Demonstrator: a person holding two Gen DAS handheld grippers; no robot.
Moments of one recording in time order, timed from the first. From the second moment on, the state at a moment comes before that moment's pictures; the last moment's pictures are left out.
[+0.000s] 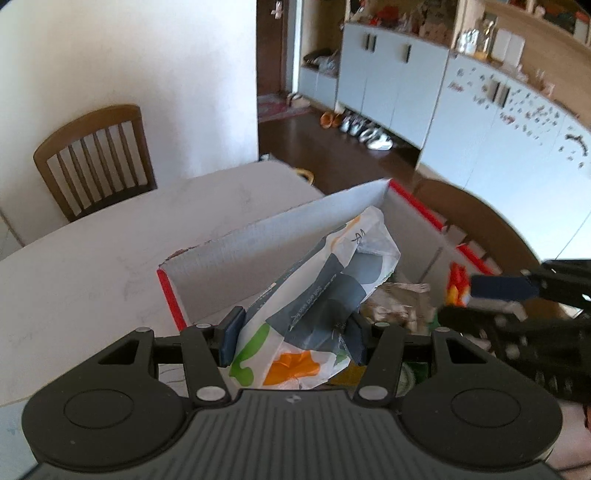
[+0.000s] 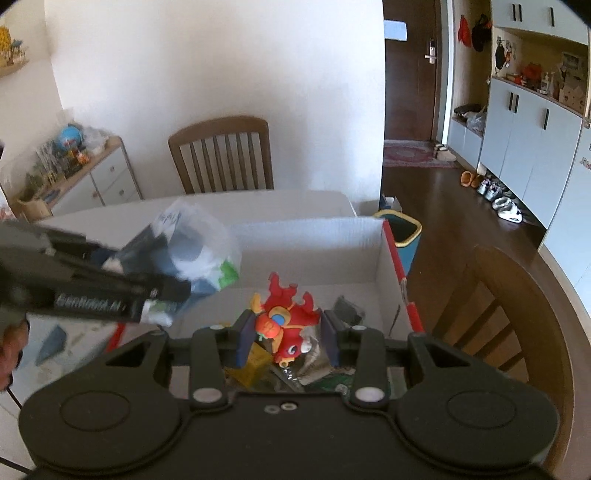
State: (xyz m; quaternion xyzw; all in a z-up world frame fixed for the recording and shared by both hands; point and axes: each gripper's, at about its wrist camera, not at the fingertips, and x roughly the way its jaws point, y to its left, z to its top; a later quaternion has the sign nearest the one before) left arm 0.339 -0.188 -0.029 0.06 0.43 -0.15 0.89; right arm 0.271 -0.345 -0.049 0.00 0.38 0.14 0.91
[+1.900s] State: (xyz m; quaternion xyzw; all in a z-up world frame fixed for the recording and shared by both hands) left arm 0.345 -0.187 -0.055 0.05 0.43 -0.15 0.89; right arm 0.261 -0.342 -0.065 0.01 0.42 0.17 0.89
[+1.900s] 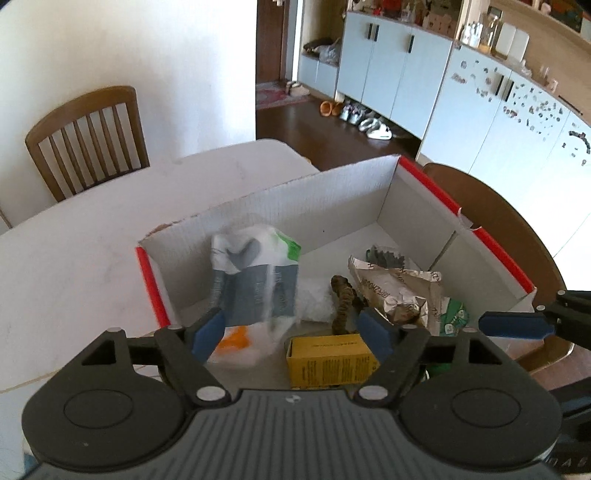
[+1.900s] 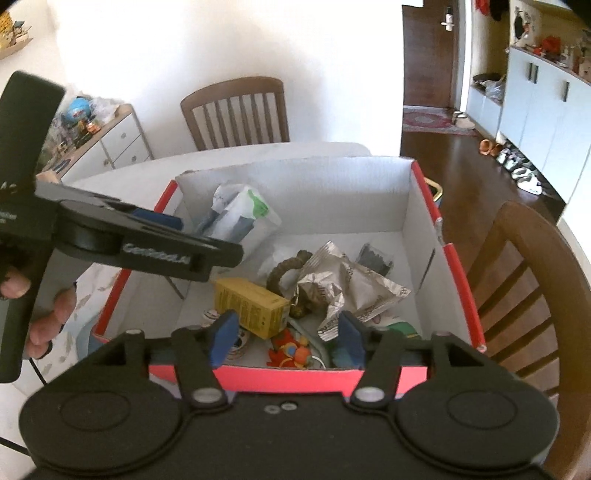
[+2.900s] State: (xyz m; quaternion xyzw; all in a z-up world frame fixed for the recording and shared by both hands) left arm 0.229 -0.092 0.001 0.02 0.35 -0.17 0.92; right arm 0.174 -0.305 -0.008 0.10 0.32 0.13 0.93
